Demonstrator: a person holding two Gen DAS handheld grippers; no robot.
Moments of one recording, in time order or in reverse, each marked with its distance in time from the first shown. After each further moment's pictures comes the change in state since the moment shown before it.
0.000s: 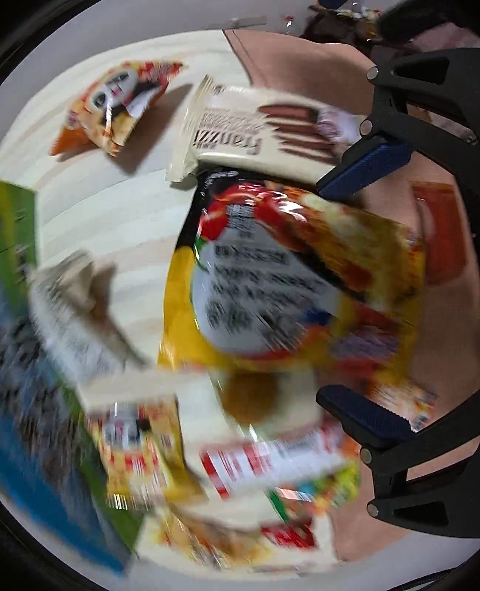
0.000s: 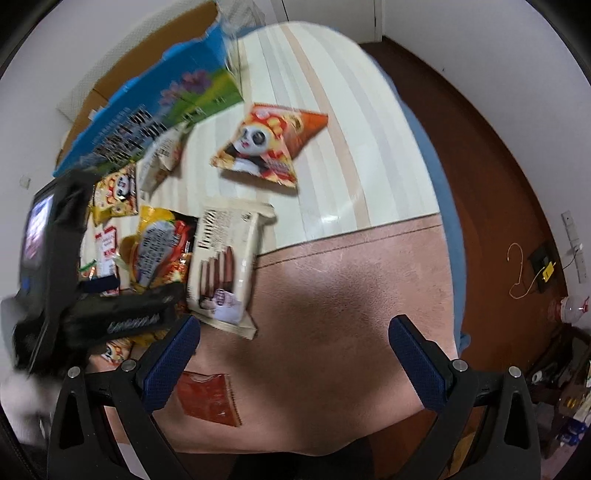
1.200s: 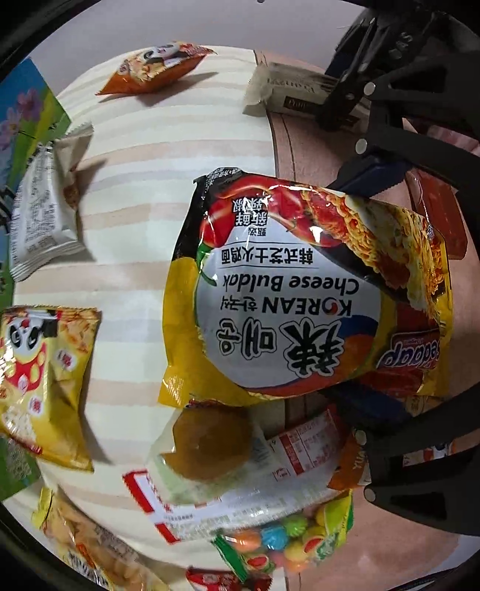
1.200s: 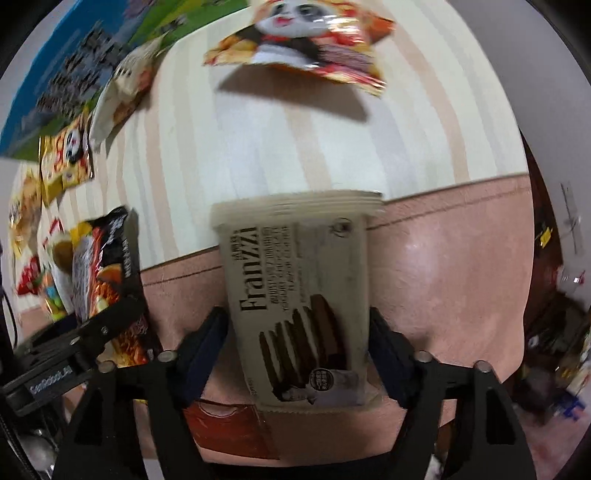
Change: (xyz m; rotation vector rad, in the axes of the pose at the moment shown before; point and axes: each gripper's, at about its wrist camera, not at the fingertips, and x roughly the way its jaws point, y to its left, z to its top) left arm 0.037 0.107 -0.030 -0.189 -0.029 -0.241; right arm 0.144 0.054 0.019 0.074 0.191 -0.077
